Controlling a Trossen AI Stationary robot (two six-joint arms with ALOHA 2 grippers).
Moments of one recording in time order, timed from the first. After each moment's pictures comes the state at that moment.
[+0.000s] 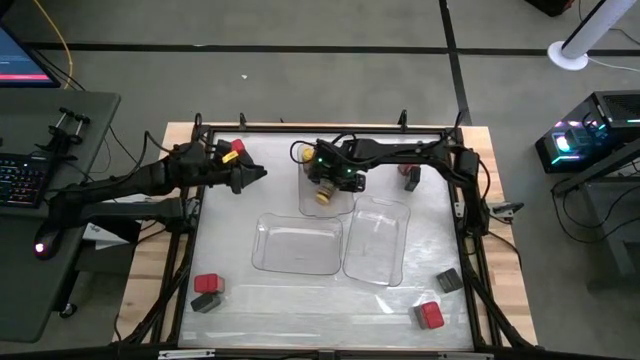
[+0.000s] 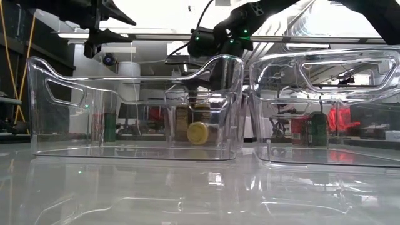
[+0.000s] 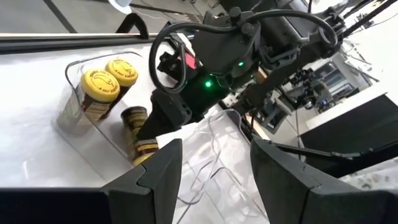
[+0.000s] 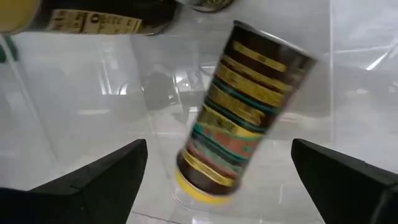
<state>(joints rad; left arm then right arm) 0.29 0.68 0.61 -0.20 0.02 -0.74 -0.28 2.05 1.60 -0.76 -0.06 1.41</state>
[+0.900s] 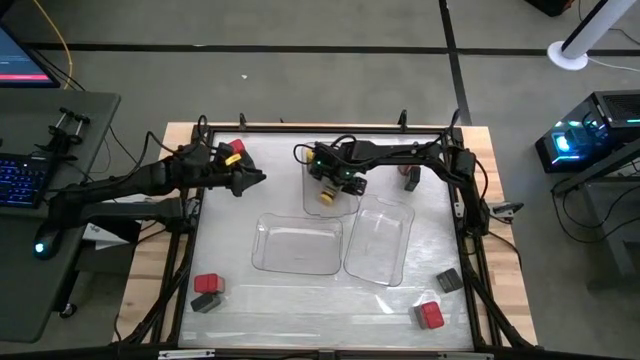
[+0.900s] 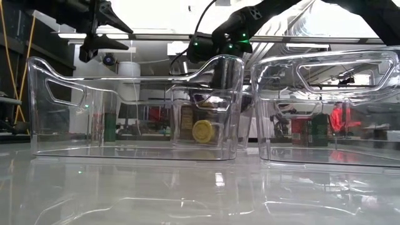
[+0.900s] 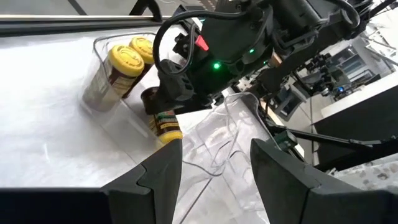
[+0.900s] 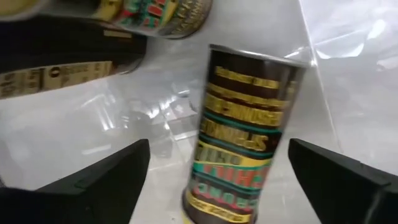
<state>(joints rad) 0.29 0.68 0.61 -0.29 0.02 -0.73 -0.27 2.08 1.60 -0.78 0.01 1.62</state>
